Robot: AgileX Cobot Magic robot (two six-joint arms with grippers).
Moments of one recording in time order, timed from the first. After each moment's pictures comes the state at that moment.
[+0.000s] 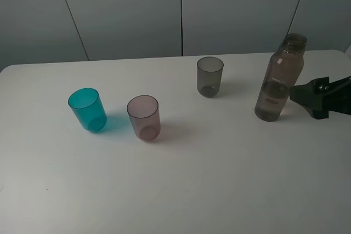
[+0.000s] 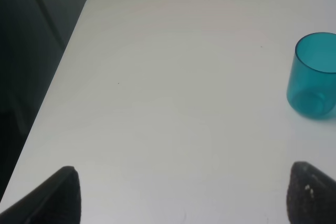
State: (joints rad) left arm 0.07 0.00 -0.51 0.09 1.08 0.00; right arm 0.17 0.89 -0.34 0.28 0.22 -0.25
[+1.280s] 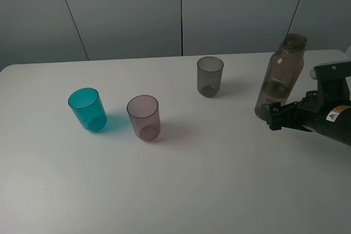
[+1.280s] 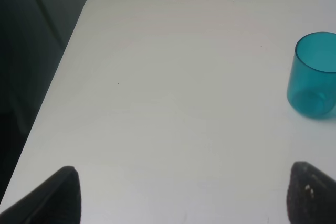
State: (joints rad) left arm 0.07 0.00 -0.51 0.09 1.08 0.01; right arm 0.17 1.68 -0.23 0.02 -0.75 0.00
